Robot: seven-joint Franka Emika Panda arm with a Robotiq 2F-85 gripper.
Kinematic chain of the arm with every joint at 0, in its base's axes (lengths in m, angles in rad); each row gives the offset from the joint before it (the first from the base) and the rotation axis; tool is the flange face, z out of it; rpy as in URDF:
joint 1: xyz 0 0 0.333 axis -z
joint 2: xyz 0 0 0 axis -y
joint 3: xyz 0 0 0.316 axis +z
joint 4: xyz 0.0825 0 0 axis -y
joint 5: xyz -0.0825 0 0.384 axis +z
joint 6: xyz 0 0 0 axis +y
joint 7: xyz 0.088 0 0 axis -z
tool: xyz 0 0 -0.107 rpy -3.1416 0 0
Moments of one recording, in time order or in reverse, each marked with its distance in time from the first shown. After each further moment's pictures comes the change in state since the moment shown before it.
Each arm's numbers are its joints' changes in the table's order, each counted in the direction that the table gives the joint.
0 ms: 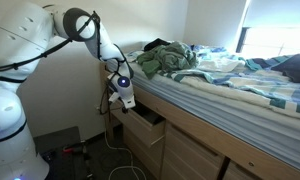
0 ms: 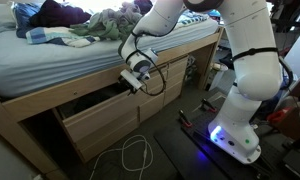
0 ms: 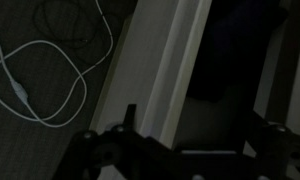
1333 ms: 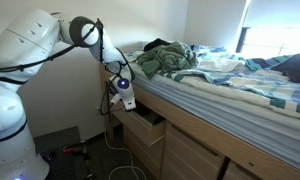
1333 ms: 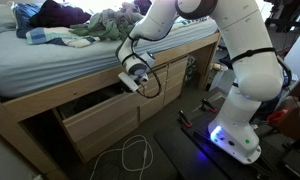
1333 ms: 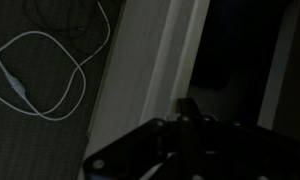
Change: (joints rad) arm -0.037 -0.084 -0.024 0.099 0.087 -0.065 -0.034
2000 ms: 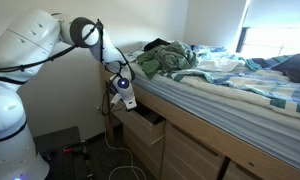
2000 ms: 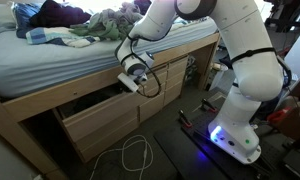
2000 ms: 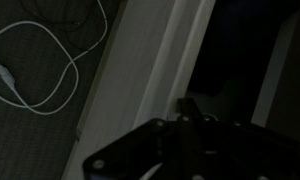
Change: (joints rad) arm -0.008 -0.007 -0.001 0.018 0.016 0.000 -0.089
